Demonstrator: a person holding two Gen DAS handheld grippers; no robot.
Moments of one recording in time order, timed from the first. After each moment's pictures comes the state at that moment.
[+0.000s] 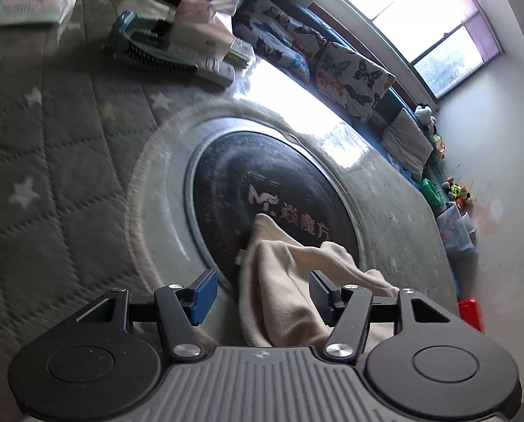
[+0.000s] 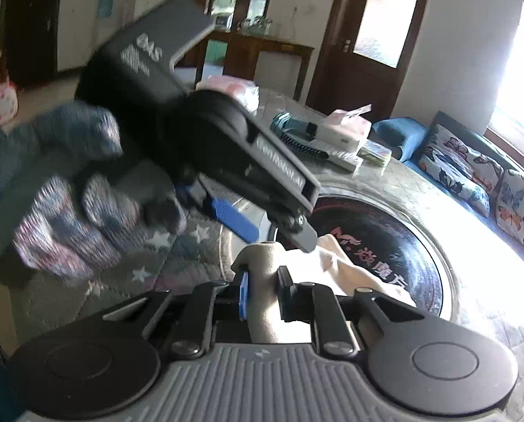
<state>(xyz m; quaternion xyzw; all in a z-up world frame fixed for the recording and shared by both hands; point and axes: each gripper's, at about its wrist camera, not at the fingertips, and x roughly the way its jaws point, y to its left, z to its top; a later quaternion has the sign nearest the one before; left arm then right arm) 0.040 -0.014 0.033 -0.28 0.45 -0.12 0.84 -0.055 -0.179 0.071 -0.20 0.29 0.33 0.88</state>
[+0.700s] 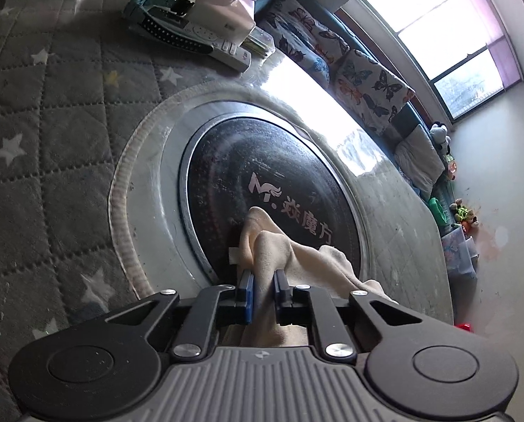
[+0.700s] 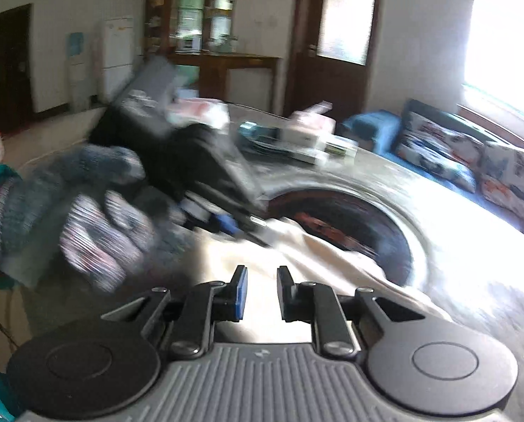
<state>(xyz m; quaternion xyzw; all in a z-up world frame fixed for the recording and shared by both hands) 0.043 -0.029 0.021 -0.32 0.45 -0.09 0.83 -0.073 -0.245 0.078 -0.14 0.30 0.27 0.90</state>
